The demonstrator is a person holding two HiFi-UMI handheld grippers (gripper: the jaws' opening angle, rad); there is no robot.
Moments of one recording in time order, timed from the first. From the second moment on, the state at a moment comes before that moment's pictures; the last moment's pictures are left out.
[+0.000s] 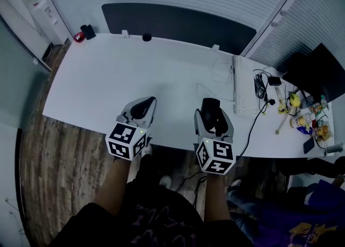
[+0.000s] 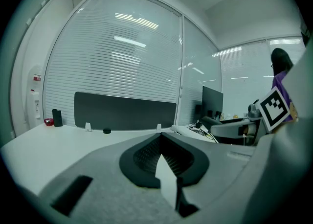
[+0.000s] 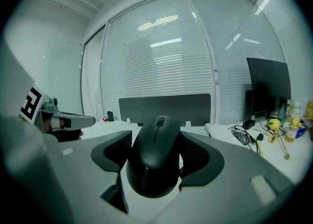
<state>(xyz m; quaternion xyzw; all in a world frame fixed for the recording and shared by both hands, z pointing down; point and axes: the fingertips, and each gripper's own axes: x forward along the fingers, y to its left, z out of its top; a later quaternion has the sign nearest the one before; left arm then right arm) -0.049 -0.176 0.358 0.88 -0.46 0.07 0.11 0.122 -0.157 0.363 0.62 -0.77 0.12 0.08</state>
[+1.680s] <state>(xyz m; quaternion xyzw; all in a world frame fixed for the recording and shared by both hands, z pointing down) -0.063 -0.205 0.510 0.85 -0.44 0.16 0.23 0.085 -0.186 0.531 0.59 -0.75 0.25 0.17</state>
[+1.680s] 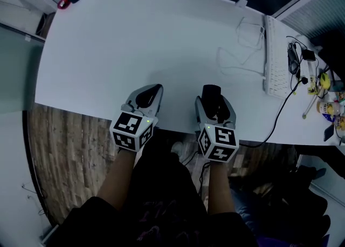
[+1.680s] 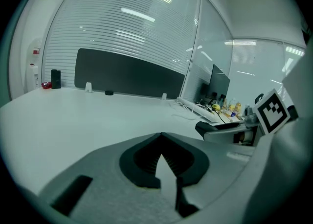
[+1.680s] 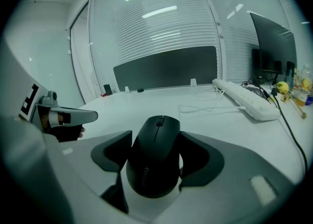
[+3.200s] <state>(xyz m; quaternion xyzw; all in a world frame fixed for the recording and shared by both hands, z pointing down) -0.066 -0.214 0.545 0.85 -0.43 0.17 0.26 0.076 -0.189 0.584 0.57 -0.72 0.30 0.25</state>
